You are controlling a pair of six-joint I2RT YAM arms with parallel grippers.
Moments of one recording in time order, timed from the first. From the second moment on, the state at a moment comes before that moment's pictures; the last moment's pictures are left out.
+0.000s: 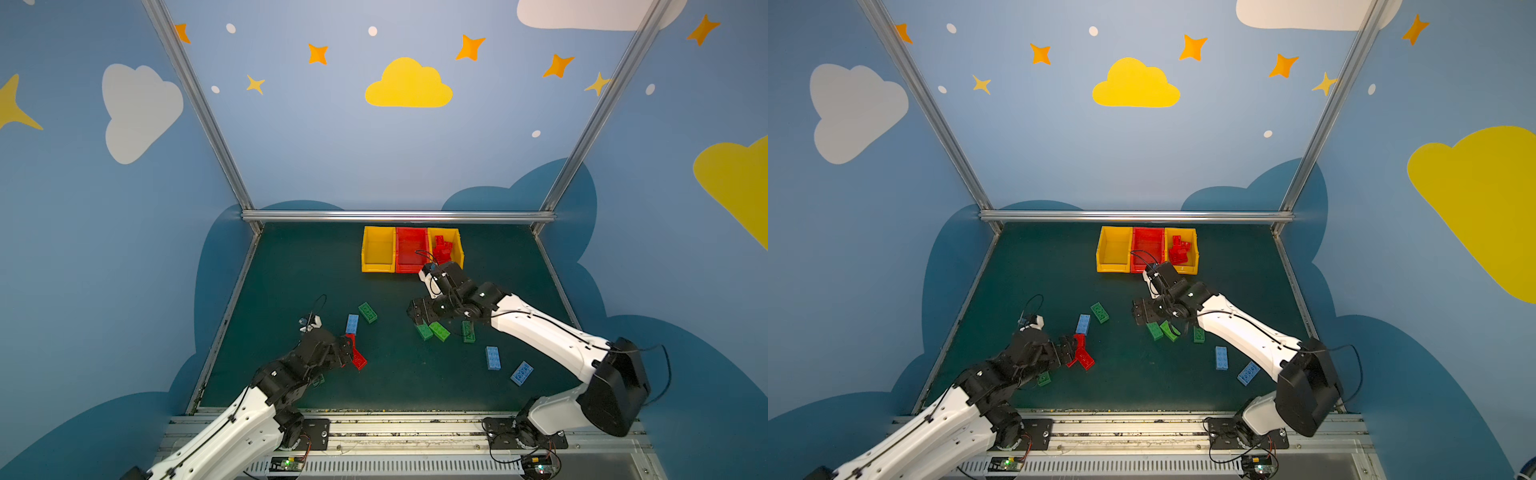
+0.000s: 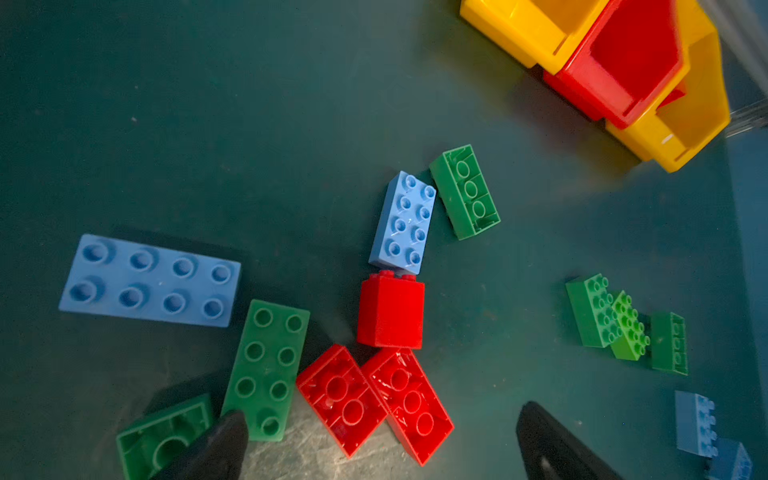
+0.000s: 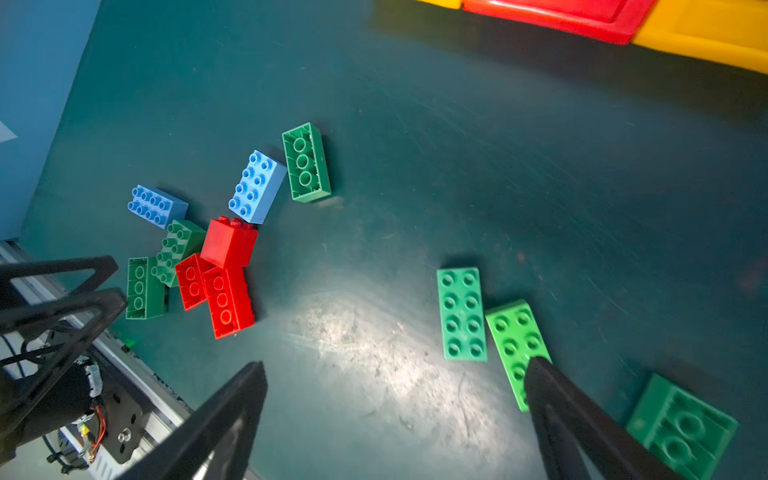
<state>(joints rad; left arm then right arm) -0.64 0.74 0.46 -0.60 -0.19 -0.88 0.78 1.42 1.13 -0.64 -0.07 0.40</state>
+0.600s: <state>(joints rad) -0.63 1.30 0.72 -0.58 -0.19 -0.75 0.71 1.19 0.91 -0.62 -0.06 0.43</state>
